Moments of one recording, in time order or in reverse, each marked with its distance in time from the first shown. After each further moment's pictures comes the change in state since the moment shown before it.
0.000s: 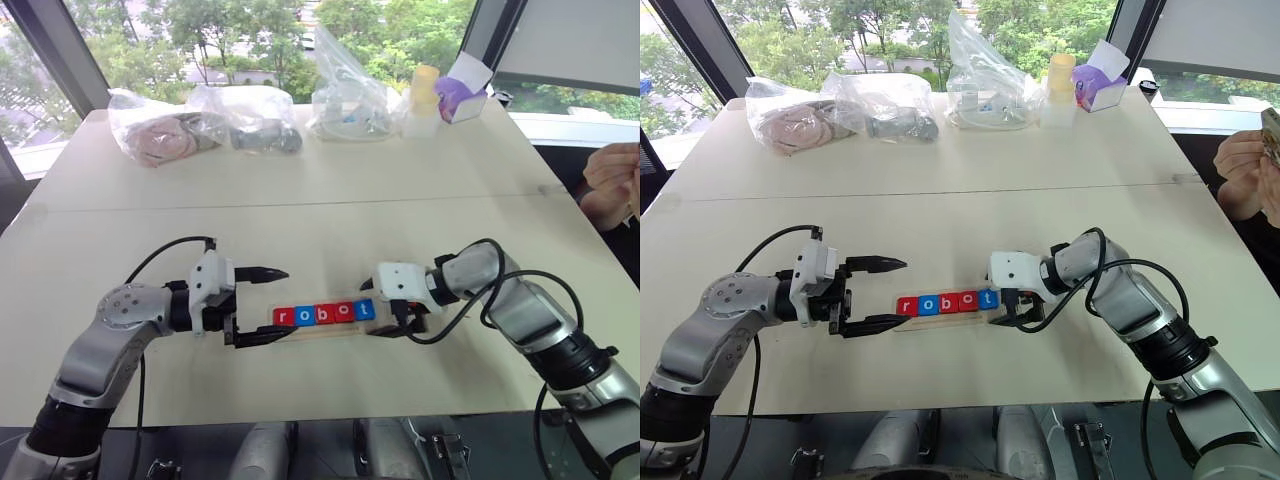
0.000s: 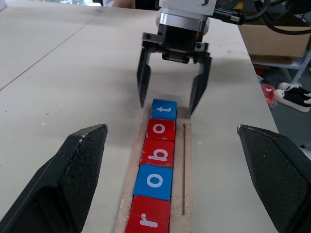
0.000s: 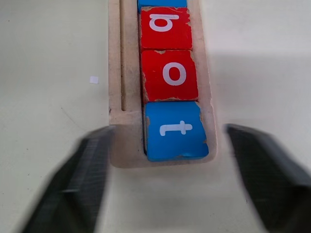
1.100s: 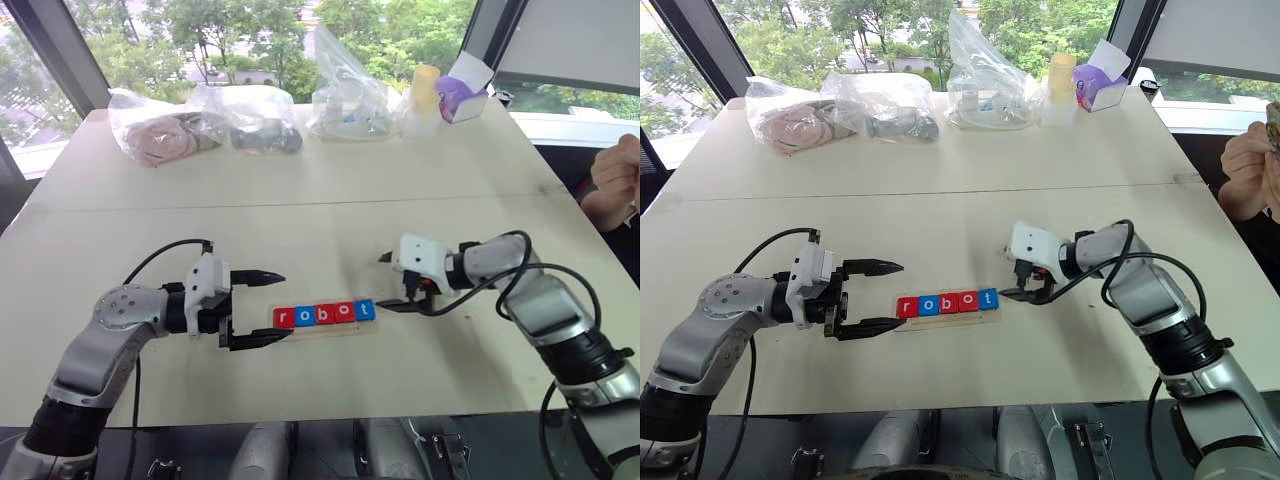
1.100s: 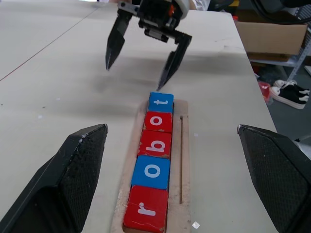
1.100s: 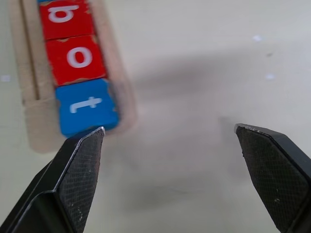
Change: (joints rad) left arm 0.008 0.012 0.002 0.032 0.000 -0.025 -0.041; right arm 0.025 -0.002 -0.115 0.047 0.041 0.043 -0.136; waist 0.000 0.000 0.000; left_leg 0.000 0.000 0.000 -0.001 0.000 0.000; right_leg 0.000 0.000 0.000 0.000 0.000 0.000
